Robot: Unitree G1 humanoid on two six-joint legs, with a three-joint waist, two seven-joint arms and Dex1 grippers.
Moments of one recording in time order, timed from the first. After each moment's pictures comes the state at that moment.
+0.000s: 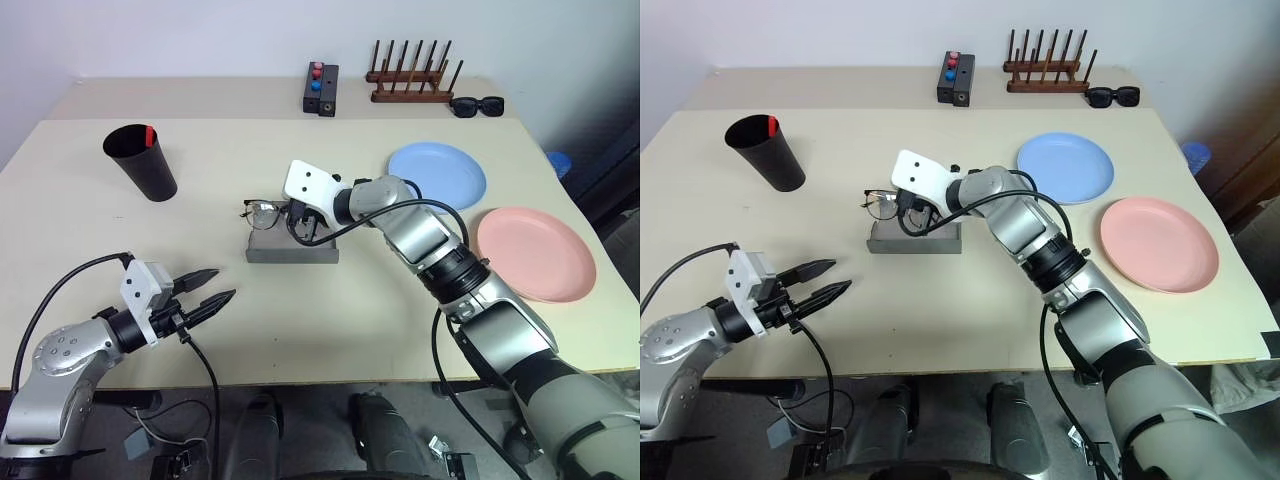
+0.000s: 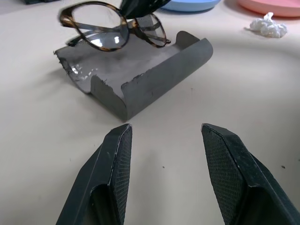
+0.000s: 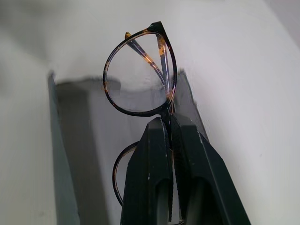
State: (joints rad) left arm 0.16 0.67 0.26 -0.31 -0.49 0.22 -0.89; right arm -1.03 -0.30 0.51 0.32 -0.02 0.46 0.80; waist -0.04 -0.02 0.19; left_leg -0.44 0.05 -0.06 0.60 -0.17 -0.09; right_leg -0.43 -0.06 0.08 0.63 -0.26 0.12
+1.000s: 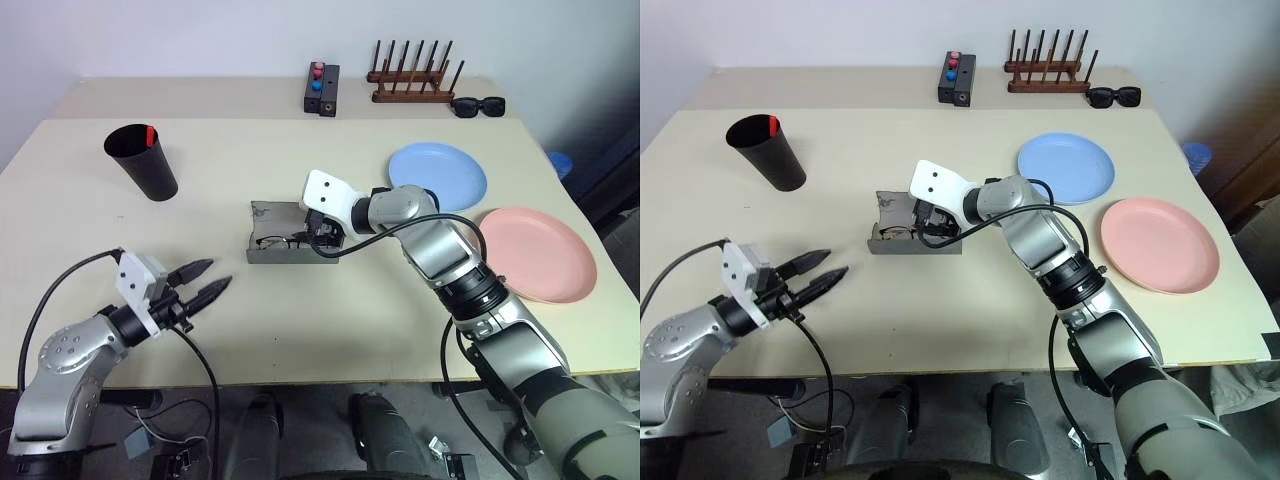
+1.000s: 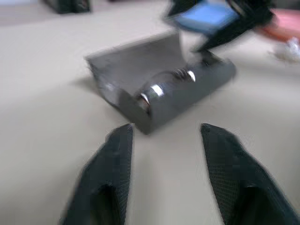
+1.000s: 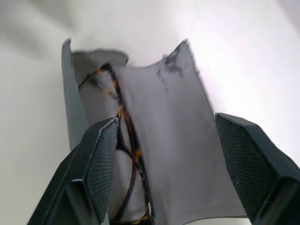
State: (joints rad) left arm 0.01 0.60 0.29 -0.27 -0.59 0.32 -0.77; right arm -0.88 -0.35 0.41 0.08 -0.05 0.53 0.84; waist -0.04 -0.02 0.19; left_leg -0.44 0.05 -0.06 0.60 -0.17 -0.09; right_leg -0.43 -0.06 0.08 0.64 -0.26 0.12
